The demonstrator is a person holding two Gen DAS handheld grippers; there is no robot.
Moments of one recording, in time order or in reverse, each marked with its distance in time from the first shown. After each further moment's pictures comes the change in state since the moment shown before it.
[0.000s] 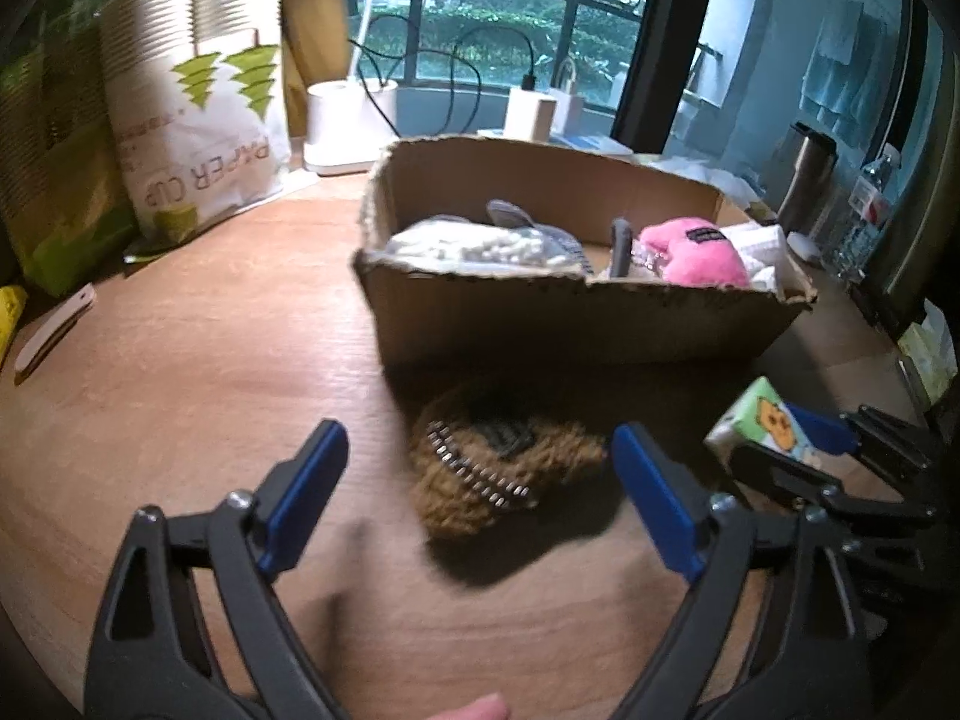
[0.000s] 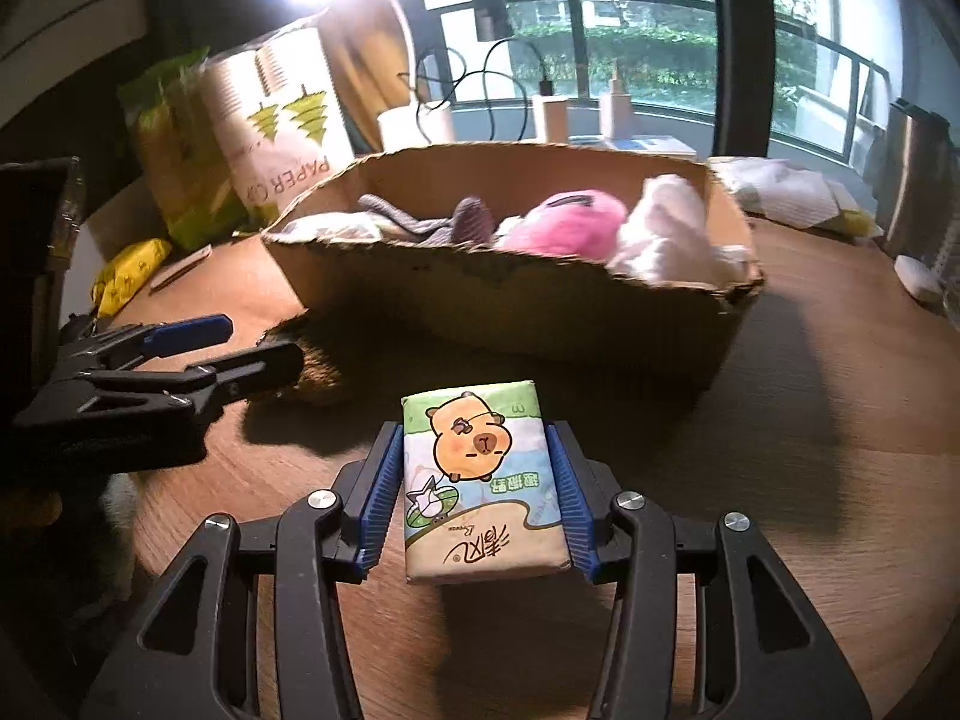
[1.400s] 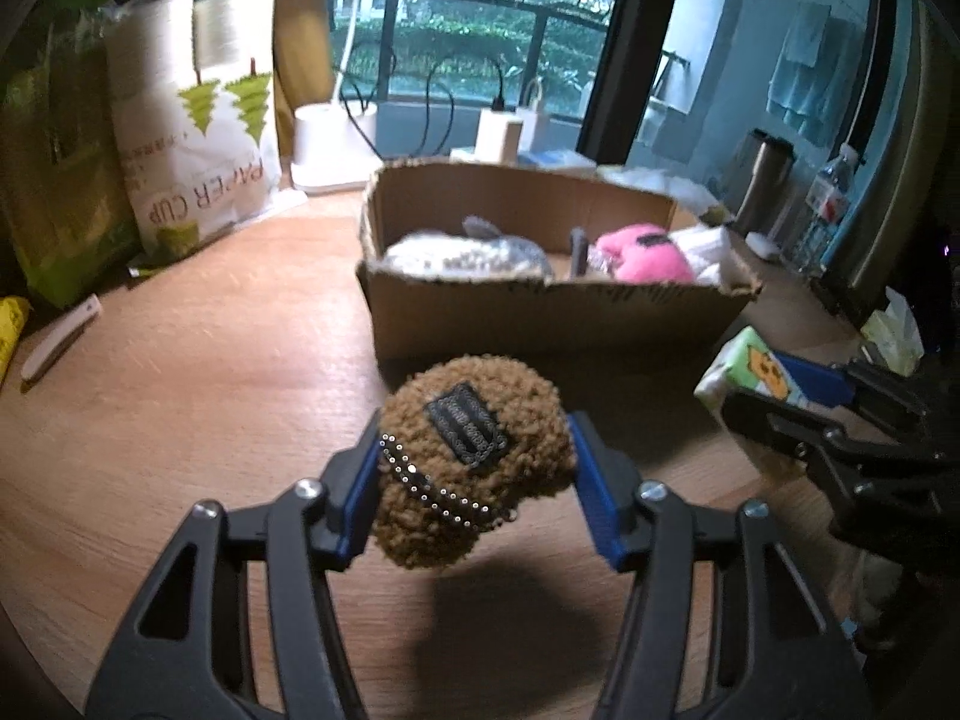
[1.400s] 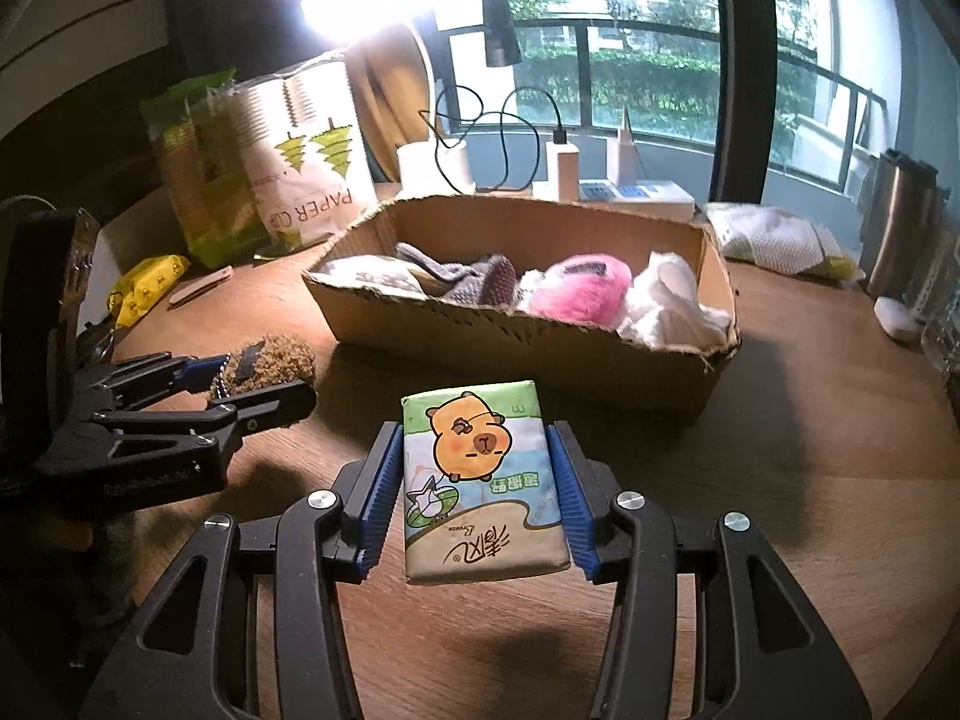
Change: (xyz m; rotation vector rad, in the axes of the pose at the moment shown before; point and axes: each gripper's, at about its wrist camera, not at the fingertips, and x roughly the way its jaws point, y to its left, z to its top) left arm -0.042 0.005 -0.008 0.033 -0.050 -0.074; right arm -0.030 0.024 0.013 -0.042 -0.050 -0.020
